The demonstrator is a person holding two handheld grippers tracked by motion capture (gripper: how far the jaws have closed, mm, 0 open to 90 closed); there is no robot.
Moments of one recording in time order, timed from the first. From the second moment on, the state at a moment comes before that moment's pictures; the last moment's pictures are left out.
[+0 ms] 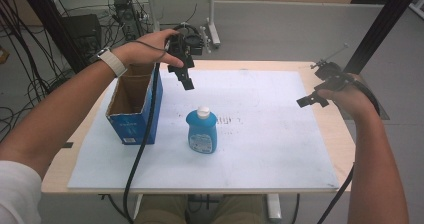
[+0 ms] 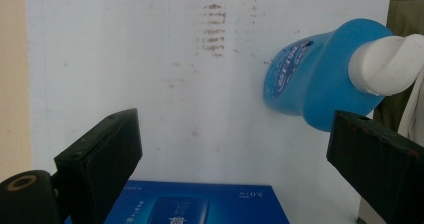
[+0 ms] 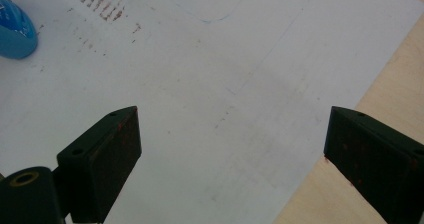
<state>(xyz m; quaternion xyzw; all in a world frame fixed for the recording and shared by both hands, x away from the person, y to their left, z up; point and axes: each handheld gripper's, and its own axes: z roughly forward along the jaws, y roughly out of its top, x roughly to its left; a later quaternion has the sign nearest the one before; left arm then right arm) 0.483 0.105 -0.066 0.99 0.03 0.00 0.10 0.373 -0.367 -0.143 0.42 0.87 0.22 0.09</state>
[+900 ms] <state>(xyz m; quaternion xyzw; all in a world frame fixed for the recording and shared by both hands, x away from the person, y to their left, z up) 0.474 0.114 -0.051 0.99 0.01 -0.01 0.11 0.371 -0.367 -0.145 0.42 0.88 0.22 0.09</state>
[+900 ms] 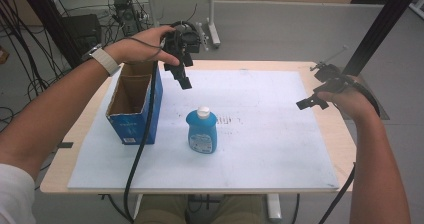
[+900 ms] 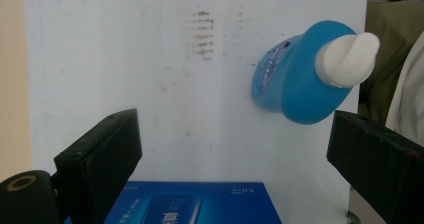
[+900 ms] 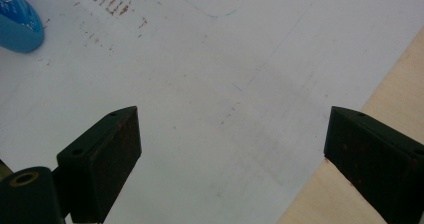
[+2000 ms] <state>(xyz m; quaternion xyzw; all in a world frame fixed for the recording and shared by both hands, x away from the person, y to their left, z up) 0.447 0.113 -0.043 0.99 -0.05 -0.03 0.13 0.363 -0.370 -0.143 0.42 0.88 0.23 0.09</state>
